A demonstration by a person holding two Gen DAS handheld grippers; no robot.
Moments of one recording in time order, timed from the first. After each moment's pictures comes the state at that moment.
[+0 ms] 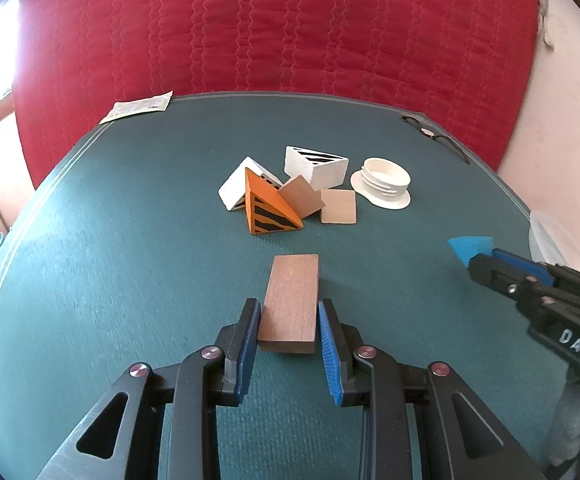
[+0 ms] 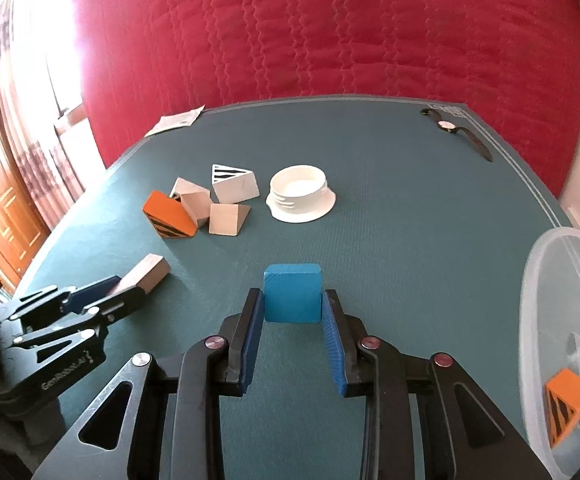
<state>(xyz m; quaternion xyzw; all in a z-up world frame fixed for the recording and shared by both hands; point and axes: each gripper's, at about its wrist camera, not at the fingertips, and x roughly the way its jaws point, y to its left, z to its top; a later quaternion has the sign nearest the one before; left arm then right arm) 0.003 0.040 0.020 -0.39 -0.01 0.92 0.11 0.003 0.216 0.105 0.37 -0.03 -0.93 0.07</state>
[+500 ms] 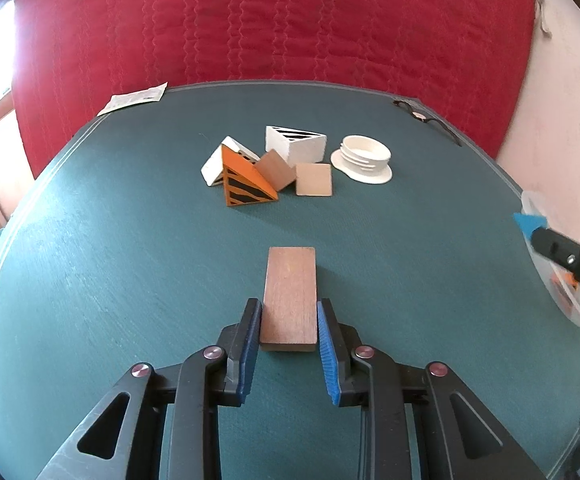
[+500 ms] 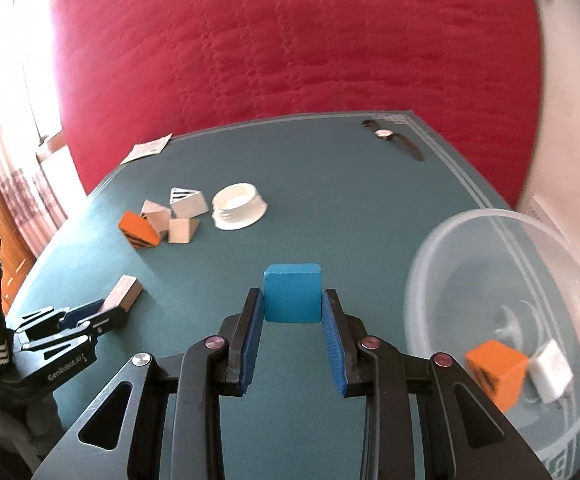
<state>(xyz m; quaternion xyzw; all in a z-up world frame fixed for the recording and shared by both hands) 0.021 0.062 0.016 -0.40 0.01 0.91 0.11 0.048 0.272 0.125 0.34 -0.06 -0.94 0.02</state>
